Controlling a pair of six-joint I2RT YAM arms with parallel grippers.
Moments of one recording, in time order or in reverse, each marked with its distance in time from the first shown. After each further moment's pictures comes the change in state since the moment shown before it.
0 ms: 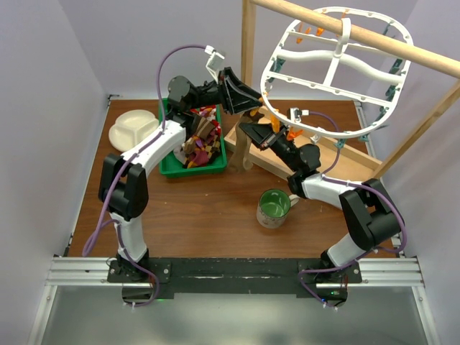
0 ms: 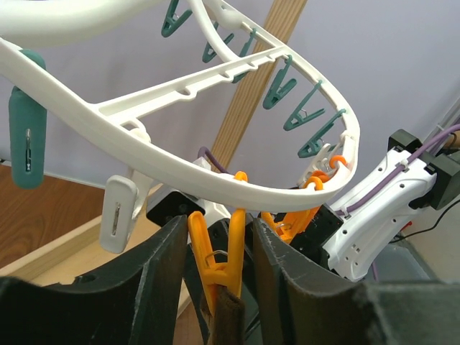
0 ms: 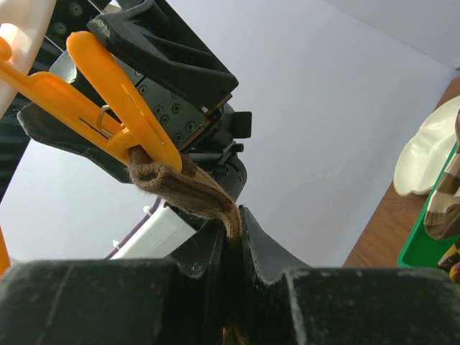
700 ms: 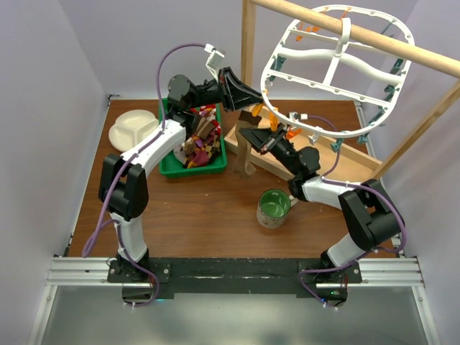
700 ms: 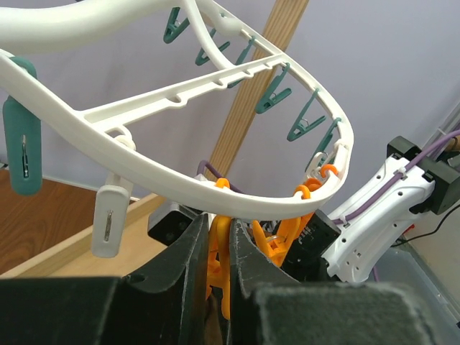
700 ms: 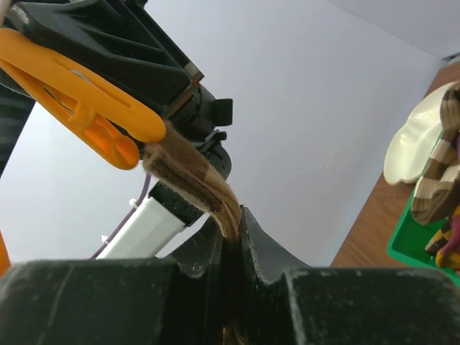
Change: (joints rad) left arm -0.002 0.000 0.016 -0.008 -0.011 0.000; right arm 0.001 -0.002 -0.032 -0.003 -0.003 -0.011
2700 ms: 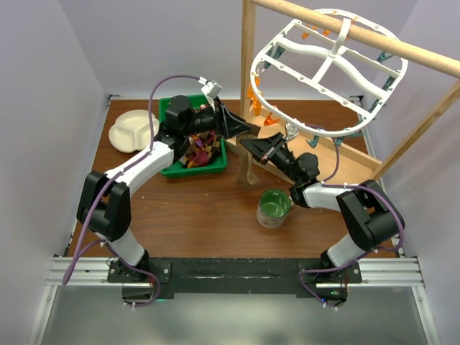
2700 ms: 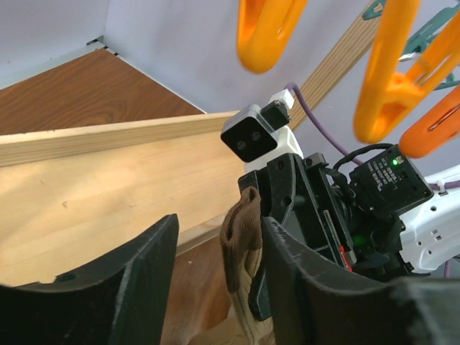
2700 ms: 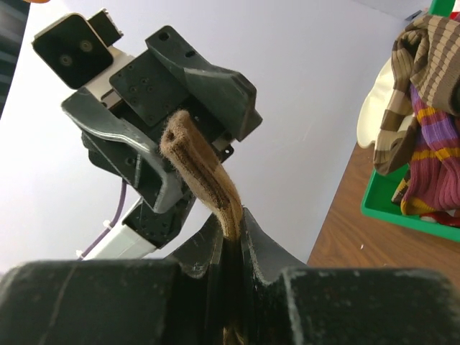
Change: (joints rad) left arm 0.005 -0.241 -0.392 -0.375 -0.232 0.362; right arm 0.000 0.000 -0.105 -0.010 -0.012 0.018
